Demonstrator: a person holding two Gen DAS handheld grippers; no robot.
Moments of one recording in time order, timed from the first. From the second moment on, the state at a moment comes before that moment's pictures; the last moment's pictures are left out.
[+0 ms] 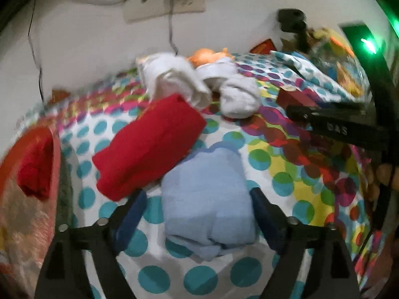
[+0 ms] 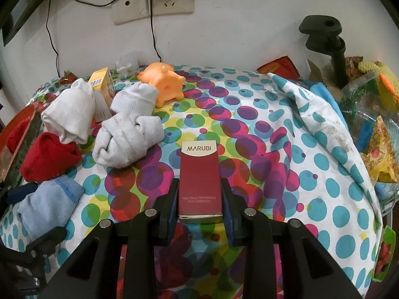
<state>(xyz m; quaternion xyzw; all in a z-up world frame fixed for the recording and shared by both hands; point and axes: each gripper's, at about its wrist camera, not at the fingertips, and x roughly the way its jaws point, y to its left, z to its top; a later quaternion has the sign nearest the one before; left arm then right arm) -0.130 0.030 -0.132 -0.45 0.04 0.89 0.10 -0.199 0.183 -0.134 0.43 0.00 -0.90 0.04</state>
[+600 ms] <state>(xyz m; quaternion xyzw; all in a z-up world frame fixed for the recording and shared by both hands) -0.111 0.041 -0.121 -0.43 0.06 0.90 0.11 -0.201 0.183 -0.135 0.43 -0.01 -0.90 0.03</state>
